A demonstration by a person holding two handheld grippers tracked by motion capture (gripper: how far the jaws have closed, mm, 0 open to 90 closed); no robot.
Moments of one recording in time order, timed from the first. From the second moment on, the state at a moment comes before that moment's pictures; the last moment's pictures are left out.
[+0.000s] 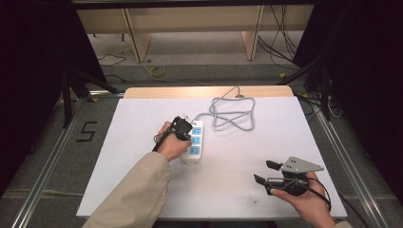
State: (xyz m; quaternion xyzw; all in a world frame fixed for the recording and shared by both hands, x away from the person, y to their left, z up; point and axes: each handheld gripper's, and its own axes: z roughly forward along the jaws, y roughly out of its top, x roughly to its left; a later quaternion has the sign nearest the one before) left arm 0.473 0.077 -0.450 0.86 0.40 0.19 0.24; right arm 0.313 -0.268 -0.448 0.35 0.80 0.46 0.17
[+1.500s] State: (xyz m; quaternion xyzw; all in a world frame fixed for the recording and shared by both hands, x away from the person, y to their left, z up) left arm 0.473 0.078 -0.450 0.86 0.40 0.19 0.25; right arm 0.312 -0.270 -0.447 0.35 0.80 0.46 0.18
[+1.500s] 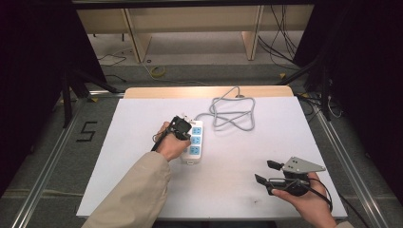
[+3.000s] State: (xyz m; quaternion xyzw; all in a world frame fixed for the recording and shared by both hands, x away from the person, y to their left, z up) left arm 0.464 0.094 -0.428 0.82 0.41 0.19 0.35; right arm 0.312 -0.271 -0.447 0.35 0.79 0.46 0.17
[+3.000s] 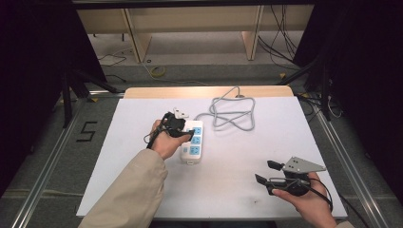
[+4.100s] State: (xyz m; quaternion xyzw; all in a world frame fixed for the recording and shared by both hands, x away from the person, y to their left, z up) left arm 0.430 0.115 -0.415 0.82 0.38 0.19 0.38; right arm 0.311 -0.271 -0.446 0.35 0.79 0.46 0.17
